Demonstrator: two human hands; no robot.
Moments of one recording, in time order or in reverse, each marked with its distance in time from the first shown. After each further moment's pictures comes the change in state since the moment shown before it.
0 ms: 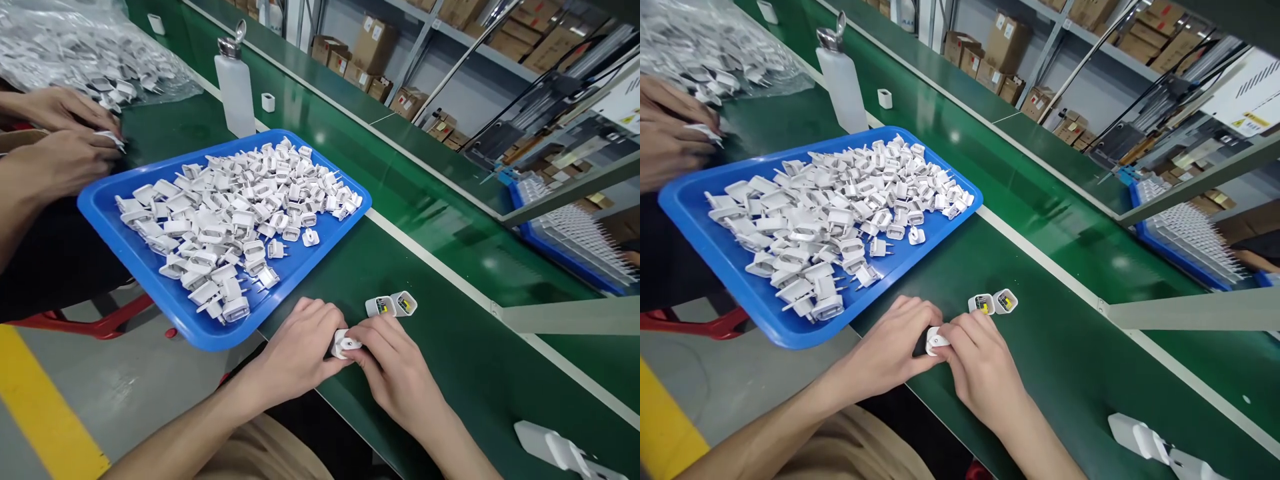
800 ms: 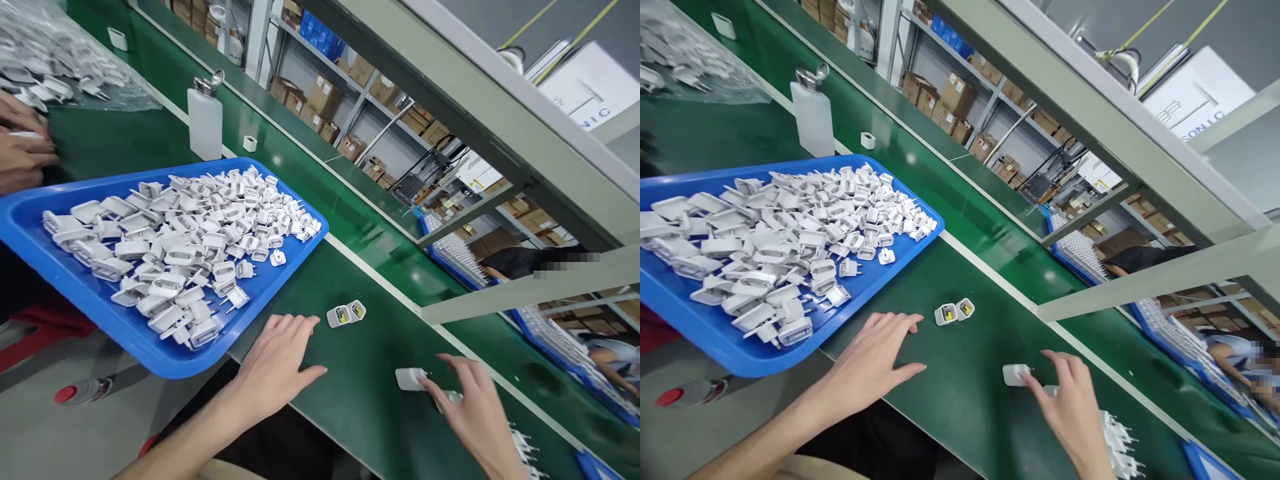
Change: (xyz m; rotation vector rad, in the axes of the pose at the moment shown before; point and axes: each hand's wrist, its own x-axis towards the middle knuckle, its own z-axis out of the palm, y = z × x) left_hand -0.004 0.000 0.011 0.084 0.089 -0.037; right_hand -0.134 0.032 -0.107 -0.749 0.259 0.498
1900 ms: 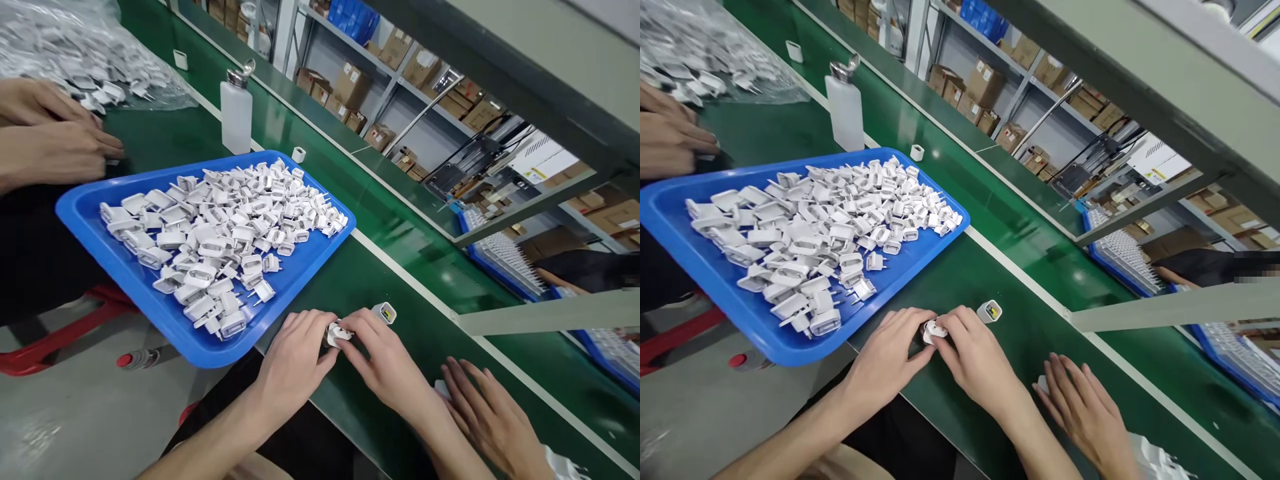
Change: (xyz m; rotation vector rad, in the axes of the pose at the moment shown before) left_hand -0.004 -0.001 0.004 -0.121 0.209 -0.075; right_hand 0.056 -0.112 0.029 0.453 -0.008 -0.471
